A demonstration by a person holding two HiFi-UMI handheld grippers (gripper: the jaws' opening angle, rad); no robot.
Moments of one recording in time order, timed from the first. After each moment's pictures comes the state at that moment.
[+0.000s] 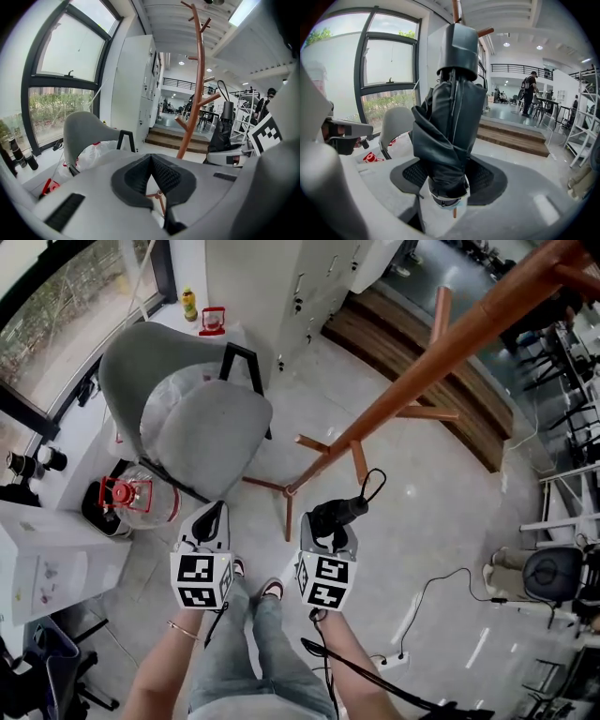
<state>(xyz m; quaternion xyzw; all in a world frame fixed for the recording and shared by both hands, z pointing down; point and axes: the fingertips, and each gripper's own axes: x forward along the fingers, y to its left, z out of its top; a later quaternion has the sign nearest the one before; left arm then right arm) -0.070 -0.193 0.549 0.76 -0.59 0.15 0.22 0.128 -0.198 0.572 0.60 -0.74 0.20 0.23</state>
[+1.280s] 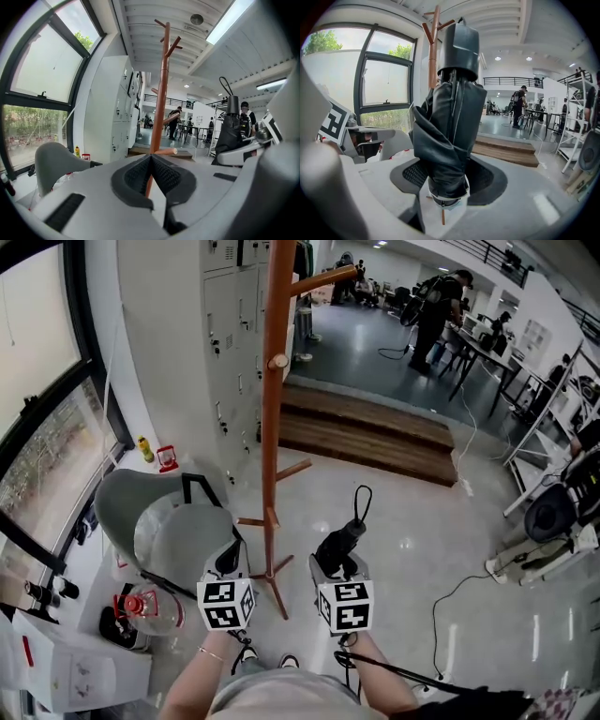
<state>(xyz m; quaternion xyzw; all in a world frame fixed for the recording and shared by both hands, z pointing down) 0.056 -0.212 0.386 0.84 -0.52 0.08 0.13 0.229 -0.153 0.390 0.64 -0.74 0.15 0.17</state>
